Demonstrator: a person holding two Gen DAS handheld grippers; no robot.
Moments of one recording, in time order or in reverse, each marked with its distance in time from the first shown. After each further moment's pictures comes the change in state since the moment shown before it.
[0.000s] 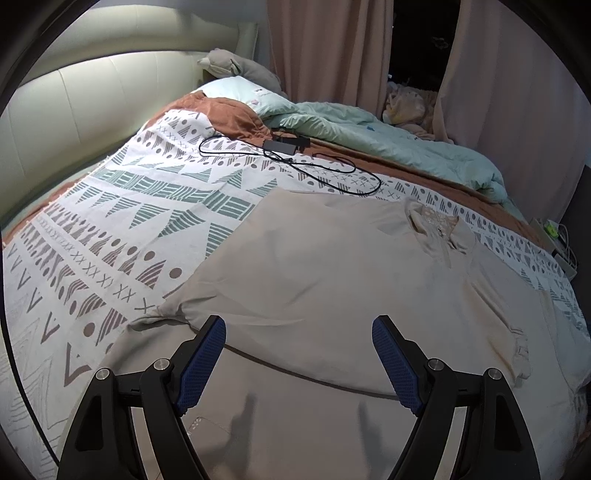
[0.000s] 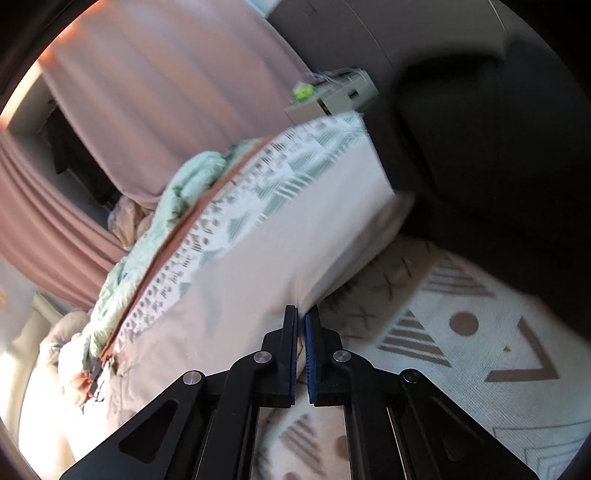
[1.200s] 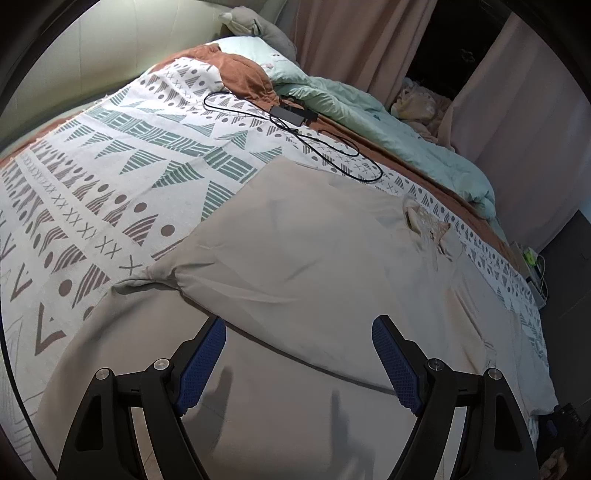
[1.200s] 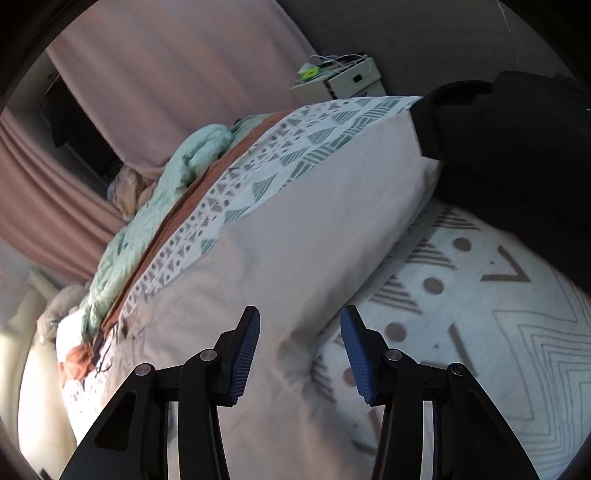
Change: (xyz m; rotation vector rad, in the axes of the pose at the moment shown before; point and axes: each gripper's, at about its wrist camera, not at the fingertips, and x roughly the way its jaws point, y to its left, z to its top) left arm 0.011 0.032 0.003 -0.165 0.122 -0.124; right arm -0.021 0.036 -0.023 0.001 0.122 -0.074
